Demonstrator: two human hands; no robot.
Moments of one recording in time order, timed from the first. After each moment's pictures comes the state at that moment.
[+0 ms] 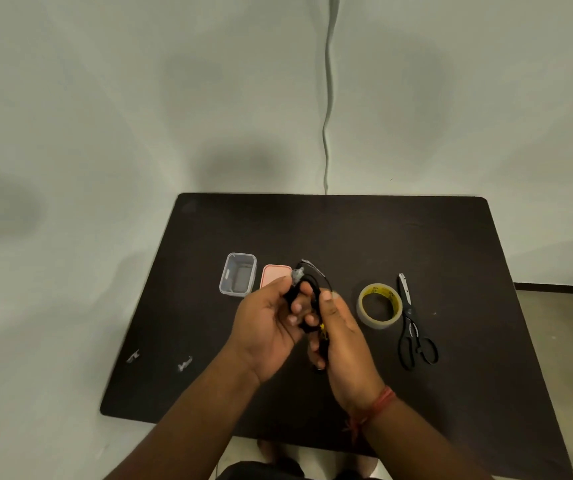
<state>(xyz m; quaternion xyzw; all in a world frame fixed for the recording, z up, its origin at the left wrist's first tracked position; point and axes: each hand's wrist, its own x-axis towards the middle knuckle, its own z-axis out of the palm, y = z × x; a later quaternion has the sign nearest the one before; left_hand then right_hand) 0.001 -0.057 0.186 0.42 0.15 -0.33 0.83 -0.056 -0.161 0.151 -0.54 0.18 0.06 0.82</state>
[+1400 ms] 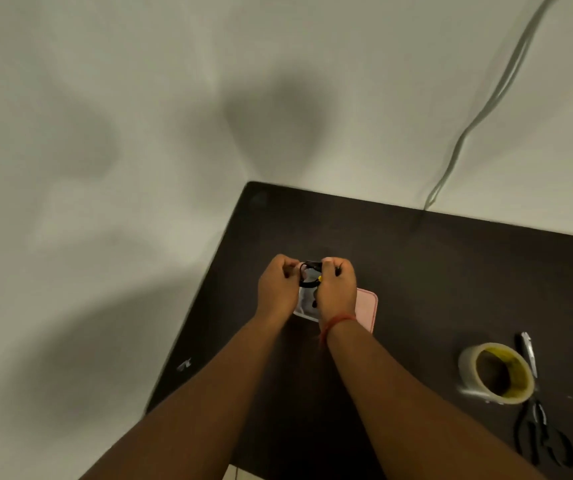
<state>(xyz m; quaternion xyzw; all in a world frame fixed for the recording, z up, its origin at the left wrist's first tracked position) 0.170 0.065 0.034 0.86 0.18 -0.11 0.47 0.159 -0.023 0.023 -0.60 0.37 0.03 0.71</state>
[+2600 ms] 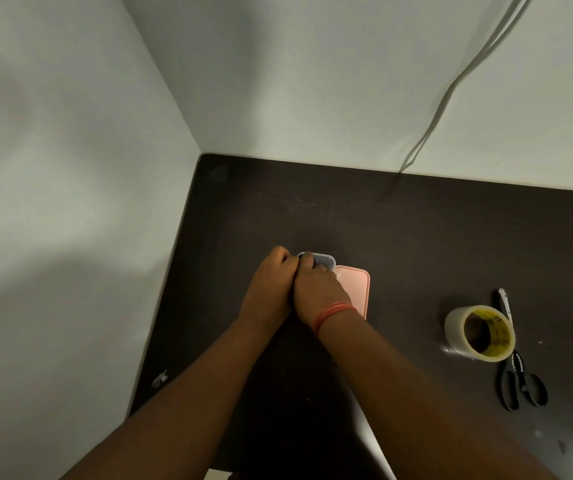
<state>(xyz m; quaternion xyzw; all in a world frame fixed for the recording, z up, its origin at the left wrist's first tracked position) 0.179 0.080 -0.025 0.94 -0.21 -0.06 0.27 0.167 -0.022 -0.013 -0.95 0.08 0.24 0.16</state>
